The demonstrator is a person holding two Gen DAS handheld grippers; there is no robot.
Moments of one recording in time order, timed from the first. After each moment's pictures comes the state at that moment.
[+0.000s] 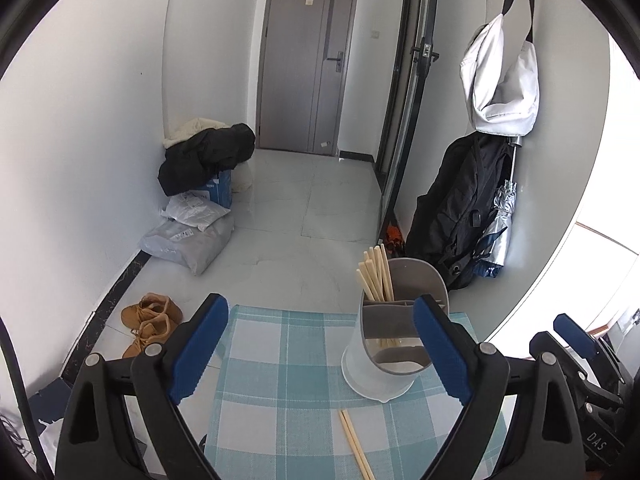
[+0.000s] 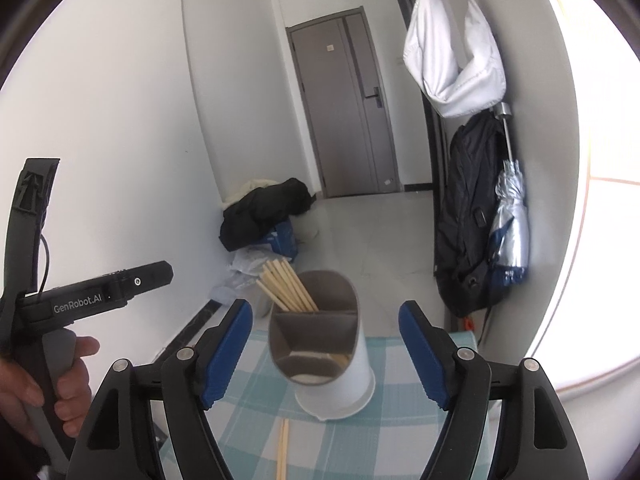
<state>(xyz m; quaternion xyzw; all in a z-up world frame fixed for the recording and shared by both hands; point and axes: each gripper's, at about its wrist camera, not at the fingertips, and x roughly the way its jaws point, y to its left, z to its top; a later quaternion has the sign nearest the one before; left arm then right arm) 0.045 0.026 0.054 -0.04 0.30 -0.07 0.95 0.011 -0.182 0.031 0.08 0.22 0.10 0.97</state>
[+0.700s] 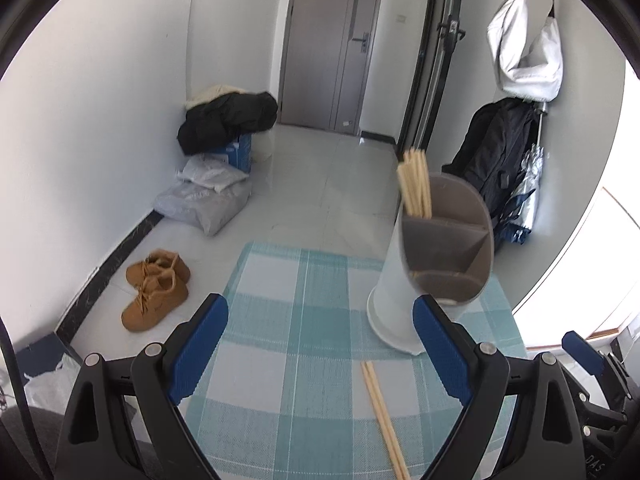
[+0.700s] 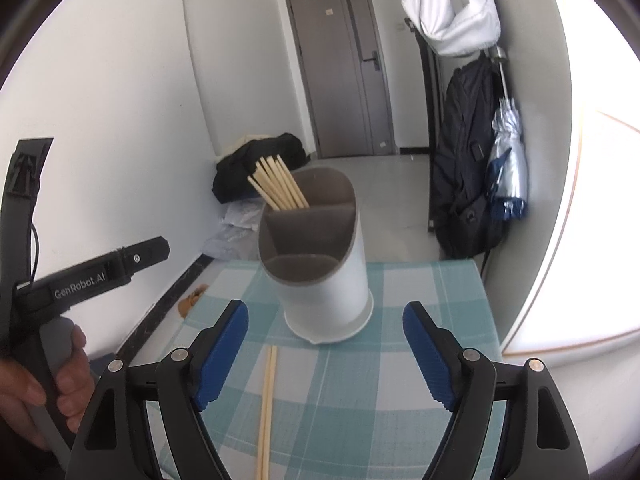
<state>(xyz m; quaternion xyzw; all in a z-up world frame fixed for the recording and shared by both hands) 0.027 0.034 -0.030 -0.06 0.34 -0.04 0.94 -0.010 -0.169 -0.047 0.05 0.28 0.09 0.95</state>
